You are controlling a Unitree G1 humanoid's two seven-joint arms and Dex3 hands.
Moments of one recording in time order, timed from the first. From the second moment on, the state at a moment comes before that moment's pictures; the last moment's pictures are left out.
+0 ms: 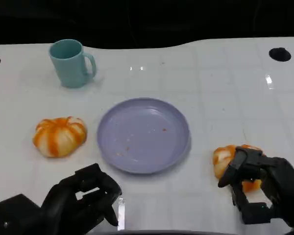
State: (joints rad) left arm 0.25 0.03 -0.04 -0.18 -0.21 0.05 -0.28; right arm 0.09 -0.14 0.07 0.10 0.04 -0.50 0.25
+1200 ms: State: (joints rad) left arm 0.25 0.03 -0.04 -0.18 -0.21 0.05 -0.28; right arm 0.07 -0.38 0.05 -0.23 -0.42 -0.26 0.26
